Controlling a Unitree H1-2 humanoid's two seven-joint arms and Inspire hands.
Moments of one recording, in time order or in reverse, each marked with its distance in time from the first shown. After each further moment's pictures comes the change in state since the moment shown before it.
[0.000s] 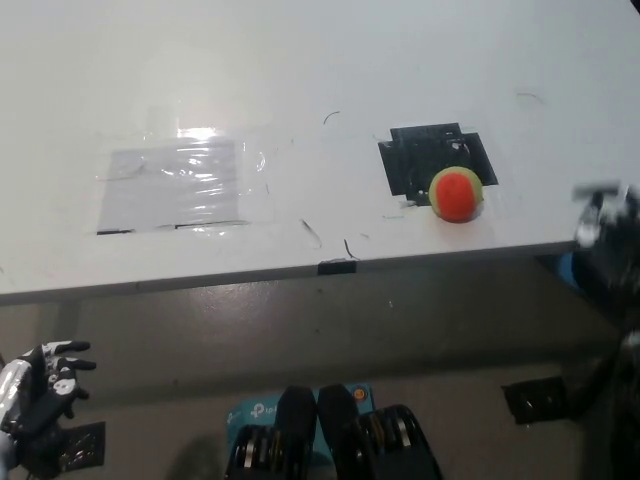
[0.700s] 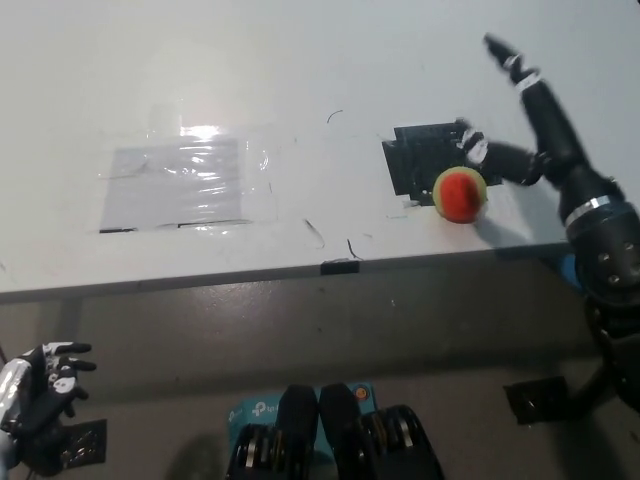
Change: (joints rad) left_arm -0.004 0.000 0.001 0.000 -0.001 0.004 -0.002; right_arm -0.276 -0.180 0.378 0.076 -0.220 0.274 0.165
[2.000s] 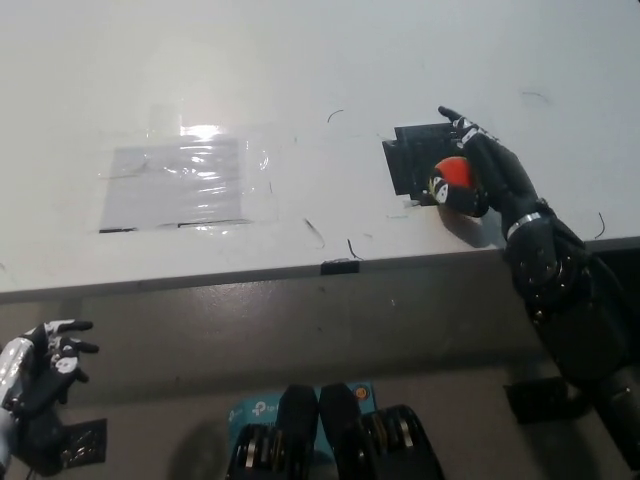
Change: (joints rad) left_arm -0.051 0.005 -0.001 -0.010 0.001 0.024 -0.006; right_arm -0.107 0.076 0.084 0.467 -0.187 -0.184 -0.110
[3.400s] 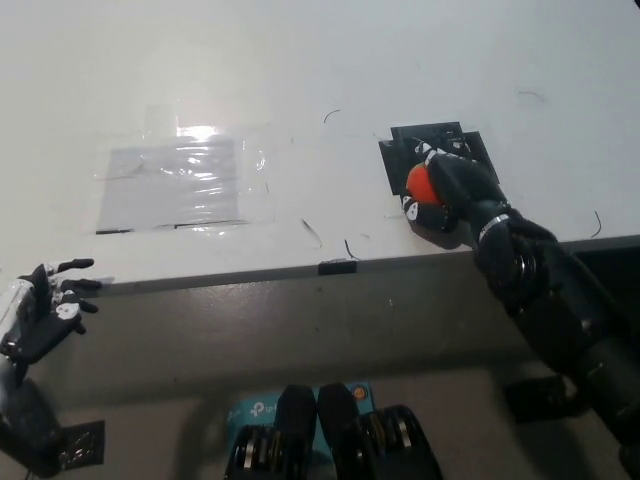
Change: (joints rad) left_arm -0.115 0.027 0.007 -0.025 -0.008 0.019 -0.043; right_arm -0.107 -0.002 0.213 0.235 -0.140 -0.048 0.041
